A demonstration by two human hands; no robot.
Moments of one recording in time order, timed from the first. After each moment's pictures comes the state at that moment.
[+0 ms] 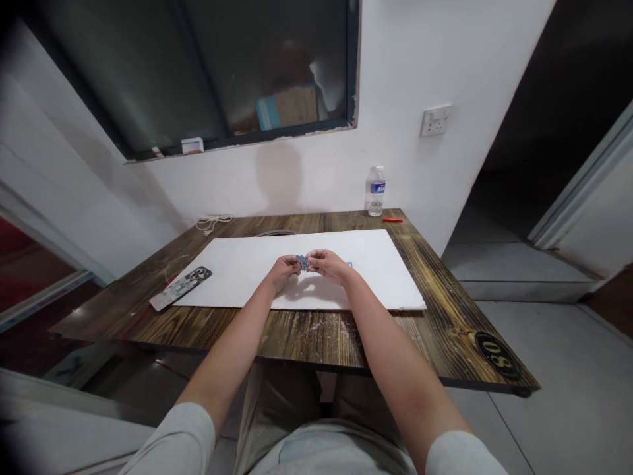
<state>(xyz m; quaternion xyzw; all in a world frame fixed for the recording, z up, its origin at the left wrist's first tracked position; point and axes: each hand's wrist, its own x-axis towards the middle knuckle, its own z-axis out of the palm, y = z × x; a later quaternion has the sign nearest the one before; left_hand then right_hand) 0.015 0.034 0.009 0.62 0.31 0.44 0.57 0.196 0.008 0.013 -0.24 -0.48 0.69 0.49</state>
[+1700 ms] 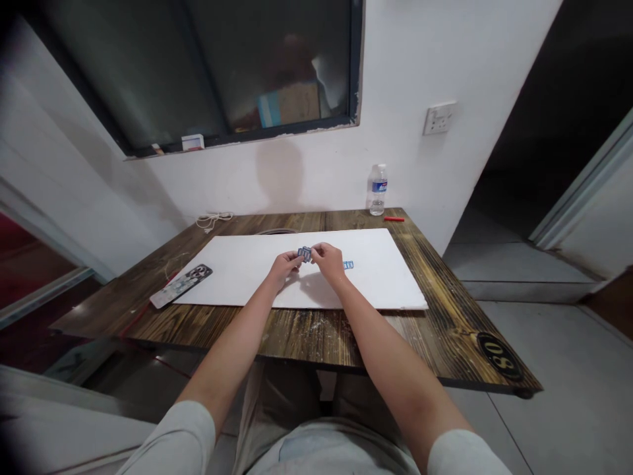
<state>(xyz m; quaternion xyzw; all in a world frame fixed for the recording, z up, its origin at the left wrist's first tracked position) 0.019 0.039 0.008 0.60 0.40 0.46 0.52 0.179 0.006 0.017 -0.50 -0.58 0.27 0.58</state>
